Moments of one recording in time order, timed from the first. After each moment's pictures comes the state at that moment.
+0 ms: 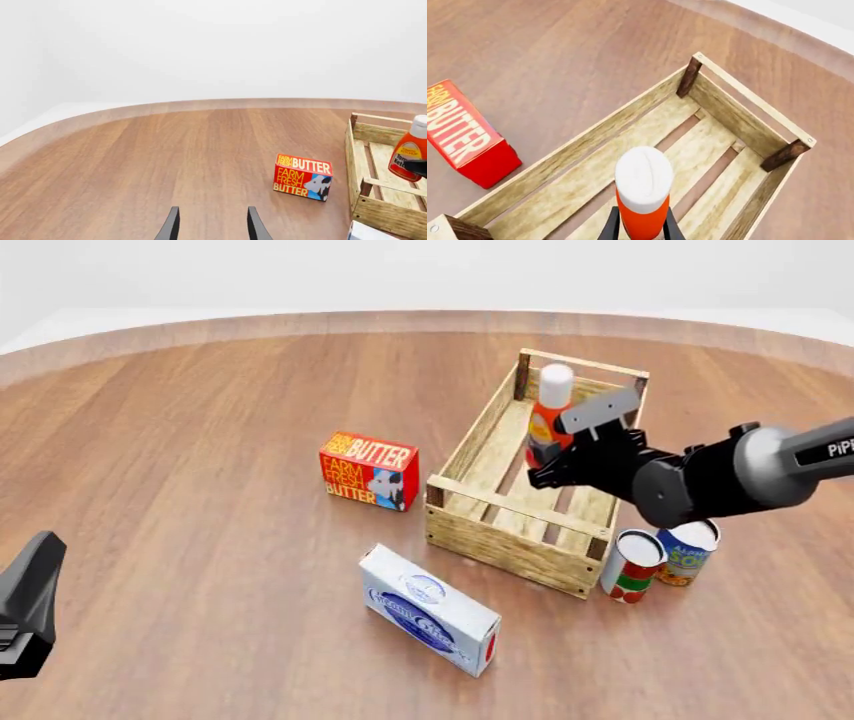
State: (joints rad) left arm 0.00 0.00 0.00 0.00 0.00; right arm 0.28 1.84 -0.83 -0.45 -0.18
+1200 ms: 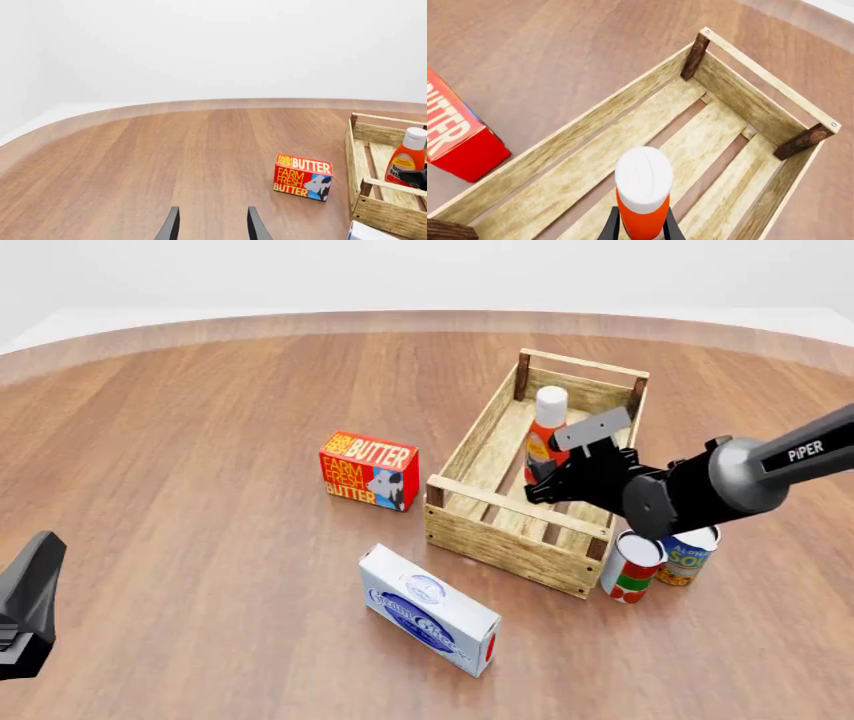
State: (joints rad) left arm 0.00 0.00 0.00 0.00 0.00; right arm 0.27 1.93 -0.84 -0.48 -0.17
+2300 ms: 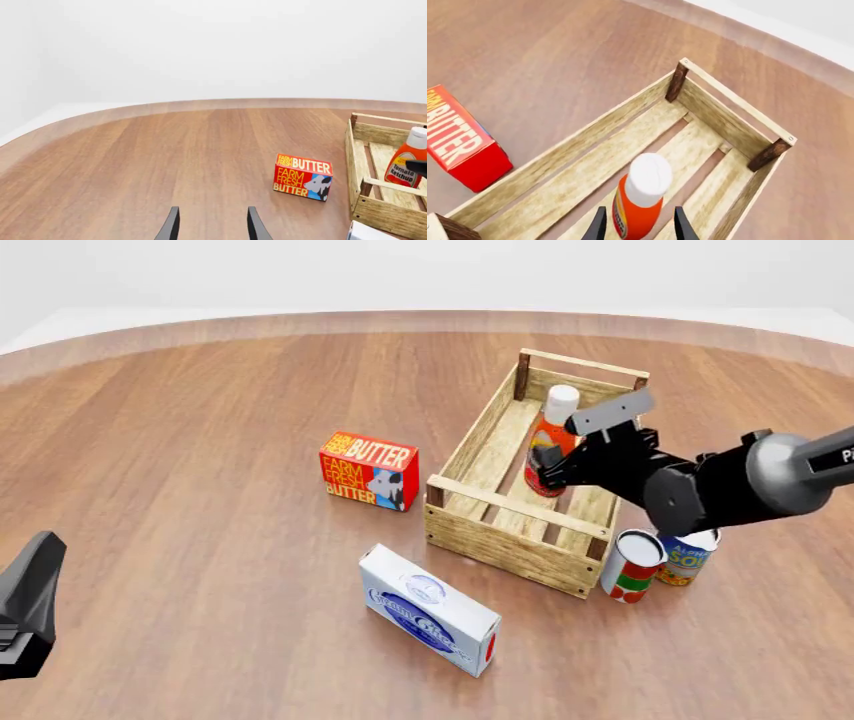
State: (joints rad) left arm 0.00 0.00 0.00 0.00 0.00; right arm 0.26 1.82 -0.79 -0.53 -0.19
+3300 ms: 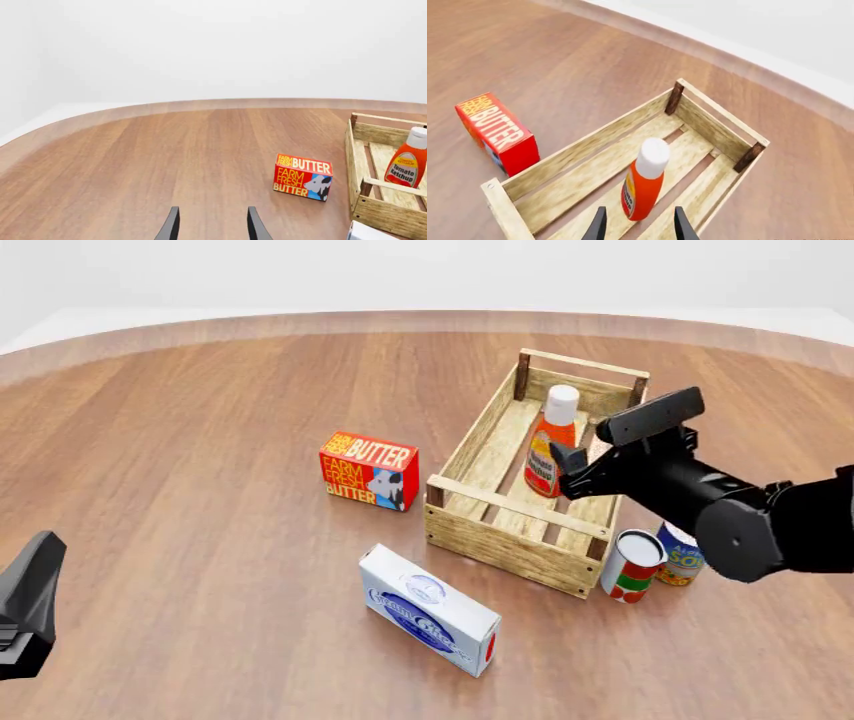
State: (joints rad) left arm 0.00 0.00 0.00 0.00 0.00; right arm 0.29 1.57 -0.57 -0.60 -0.20
